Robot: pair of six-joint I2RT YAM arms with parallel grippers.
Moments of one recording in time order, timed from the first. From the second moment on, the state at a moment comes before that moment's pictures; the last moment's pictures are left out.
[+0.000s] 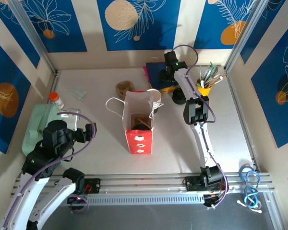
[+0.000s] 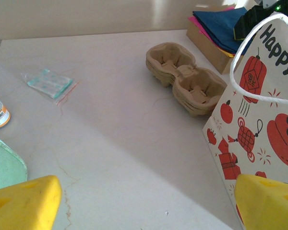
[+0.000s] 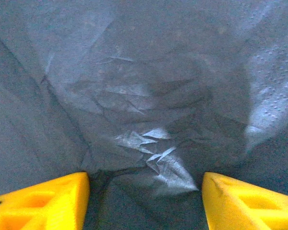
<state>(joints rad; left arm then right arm) -0.41 0.52 0.88 -0.86 -0.16 -0.18 0.25 2.70 2.70 -1.04 0.07 0.27</state>
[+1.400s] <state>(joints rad) -0.41 0.51 0.88 -0.86 -0.16 -0.18 0.21 2.25 2.73 -1.09 -0.18 0.45</state>
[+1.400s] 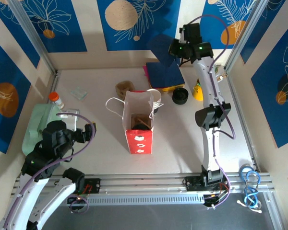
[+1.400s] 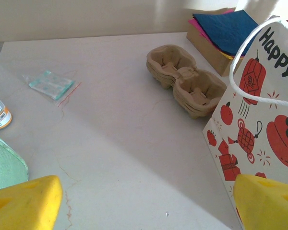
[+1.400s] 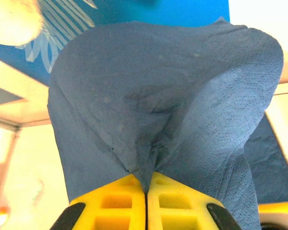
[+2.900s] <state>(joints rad) -0.41 0.50 0.88 -0.85 -0.16 -0.18 0.77 1.49 1.78 -1.10 -0.30 0.95</state>
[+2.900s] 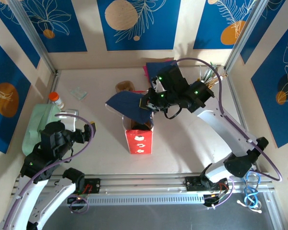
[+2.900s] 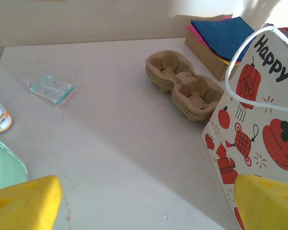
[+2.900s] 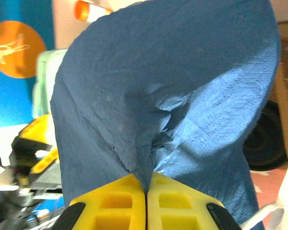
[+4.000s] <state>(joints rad) -0.41 0.50 0.88 -0.85 -0.16 -0.18 0.94 1.96 2.19 -1.69 0.03 0.81</state>
